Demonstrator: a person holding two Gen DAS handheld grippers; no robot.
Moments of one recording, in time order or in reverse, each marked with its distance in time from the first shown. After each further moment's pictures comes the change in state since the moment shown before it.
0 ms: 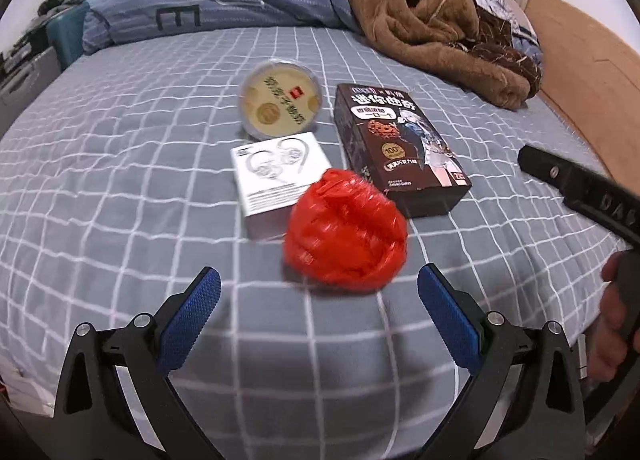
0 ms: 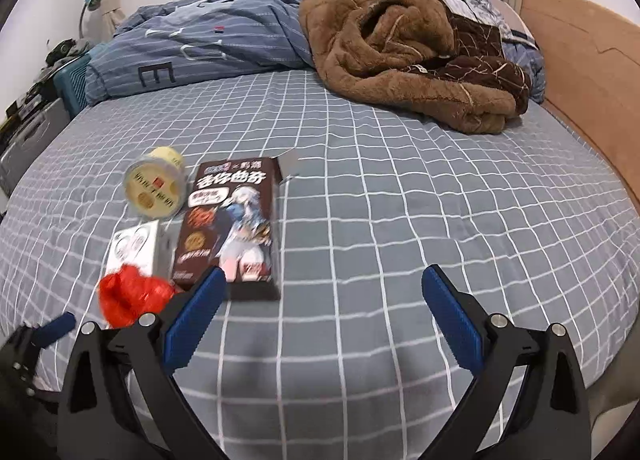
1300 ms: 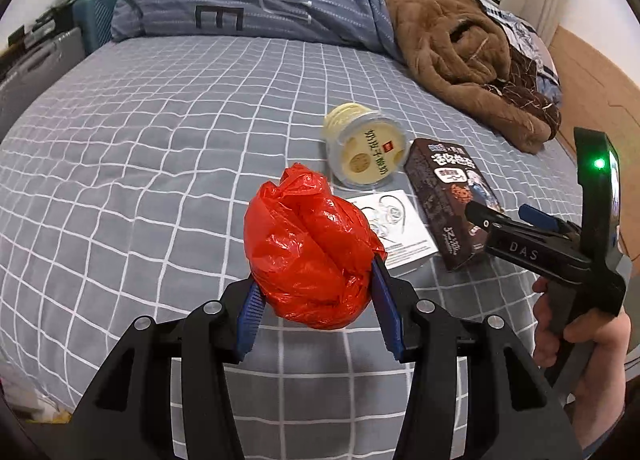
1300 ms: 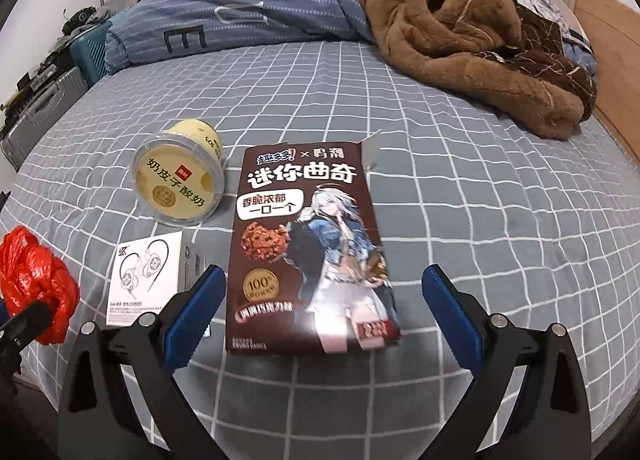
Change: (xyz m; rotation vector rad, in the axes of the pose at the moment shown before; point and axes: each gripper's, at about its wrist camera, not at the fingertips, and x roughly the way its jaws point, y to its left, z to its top) left arm -0.024 0.093 0.031 -0.101 -0.033 -0.004; right arm 0.079 0.073 0.023 -0.092 0.091 0.091
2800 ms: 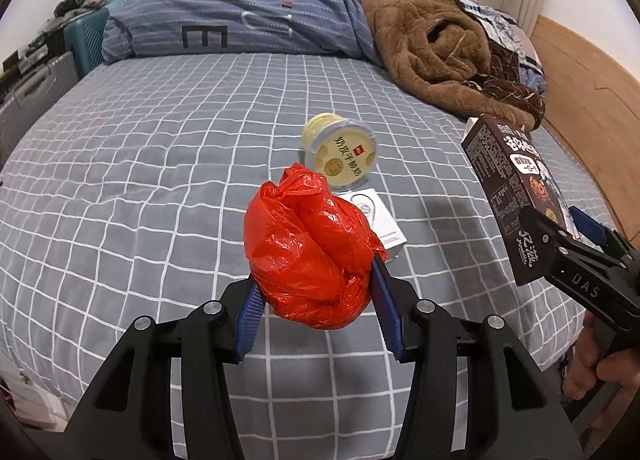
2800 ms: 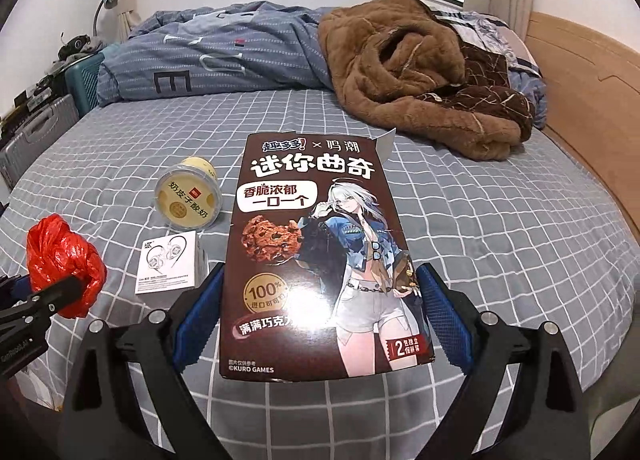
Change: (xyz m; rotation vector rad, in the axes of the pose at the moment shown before) left arm -0.034 -0.025 -0.007 0.068 -0.032 -0.011; right arm -0.107 -0.007 -0.039 0.039 -0.165 -0.115
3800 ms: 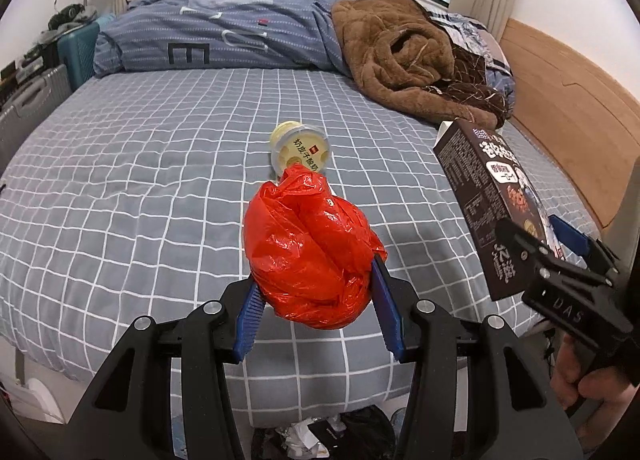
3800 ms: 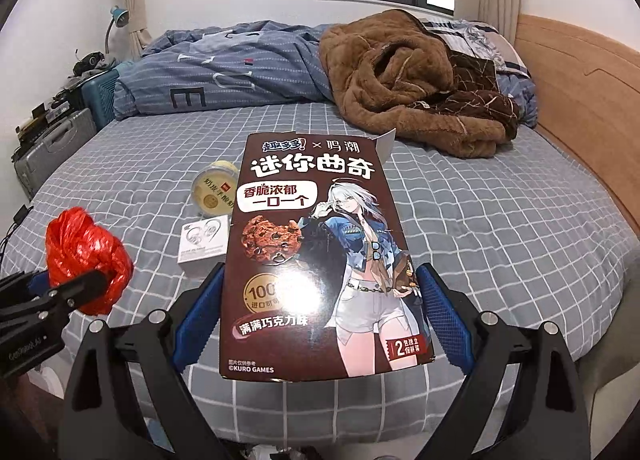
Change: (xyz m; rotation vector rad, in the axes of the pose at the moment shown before) left arm -0.067 -0.027 -0.031 0.033 -0.036 -0.060; right arm -0.079 -0.008 -0.030 0.025 -0.040 0.035
